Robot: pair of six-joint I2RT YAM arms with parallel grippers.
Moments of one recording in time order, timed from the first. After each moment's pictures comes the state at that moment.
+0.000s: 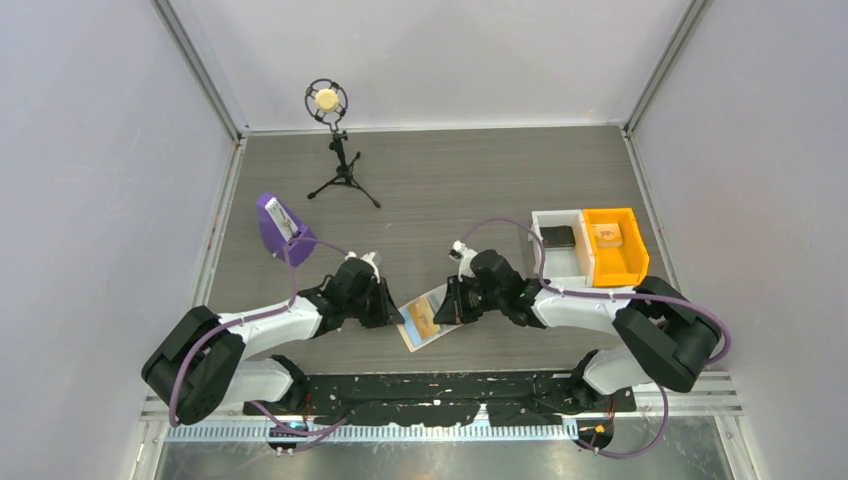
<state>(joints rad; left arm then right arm) -0.67 1.25 0.40 -0.02 0.22 -0.85 0.82 1.43 0.53 0.19 -0.39 0.67</state>
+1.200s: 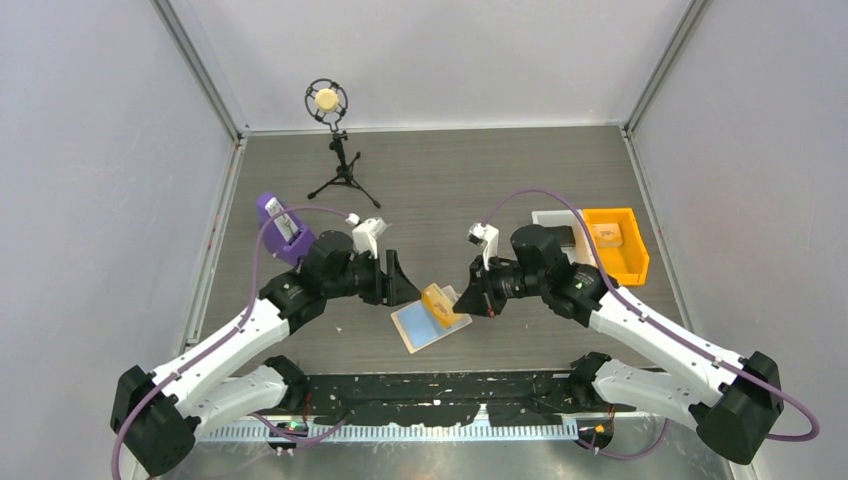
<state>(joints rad) -0.67 0.94 0.67 -0.27 0.35 -0.64 0.74 0.98 0.74 -0.36 -0.54 0.30</state>
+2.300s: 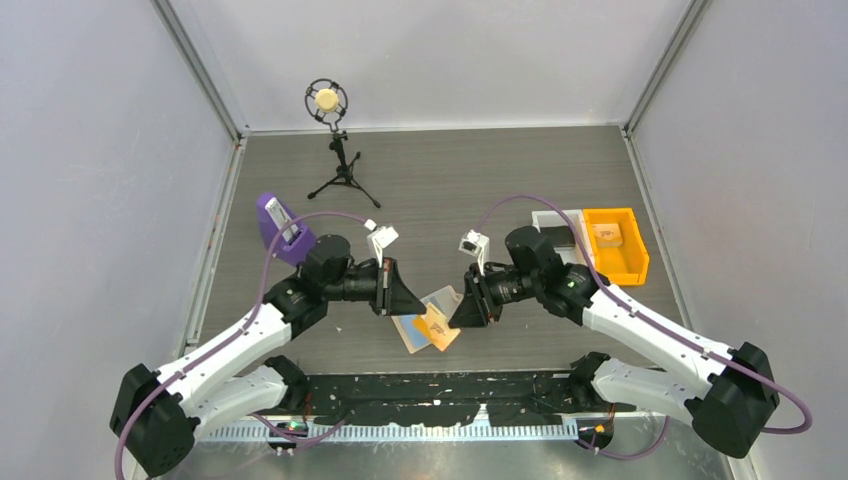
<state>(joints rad) -0.67 0.93 0.59 -0.05 0.73 -0.69 0.74 1.02 0.72 -0.33 -0.77 0.31</state>
